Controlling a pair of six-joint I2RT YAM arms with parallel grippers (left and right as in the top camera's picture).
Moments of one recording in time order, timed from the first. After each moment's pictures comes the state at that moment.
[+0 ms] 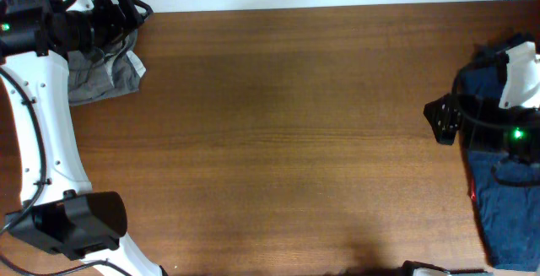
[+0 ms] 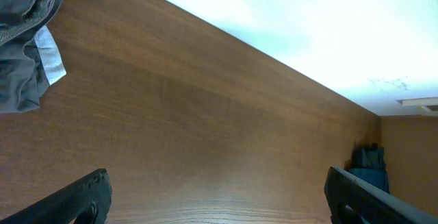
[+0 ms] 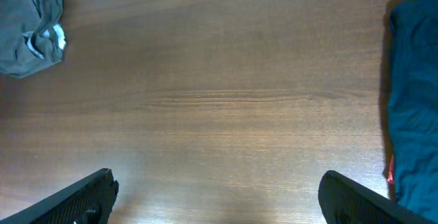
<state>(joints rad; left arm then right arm) 0.20 1.93 2.21 -1.17 0.50 -0.36 -0.24 1.34 2.06 -1.69 -0.36 -0.03</state>
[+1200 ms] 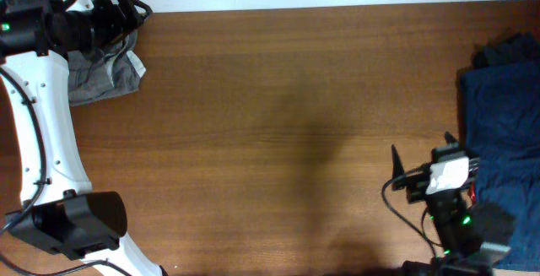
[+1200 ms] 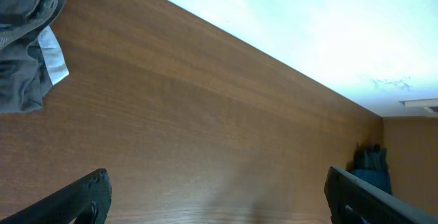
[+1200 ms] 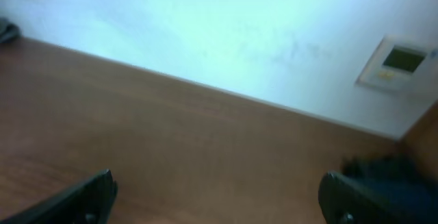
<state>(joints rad) 0.20 1.93 2.21 -1.17 0.50 -0.36 -0.23 0.28 0.37 -0.22 -0.35 -0.27</state>
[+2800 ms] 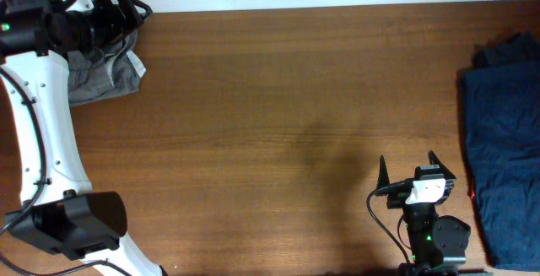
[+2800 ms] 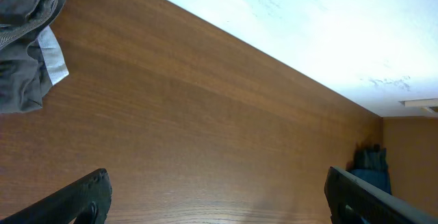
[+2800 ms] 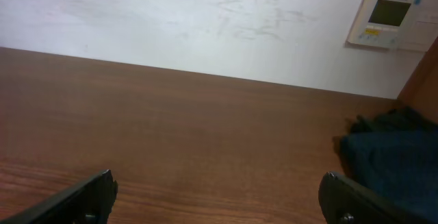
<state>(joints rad) 0.20 1.93 2.21 -1.17 0.50 -0.36 -0.06 0.01 0.01 -0.07 -0.07 -0.13</state>
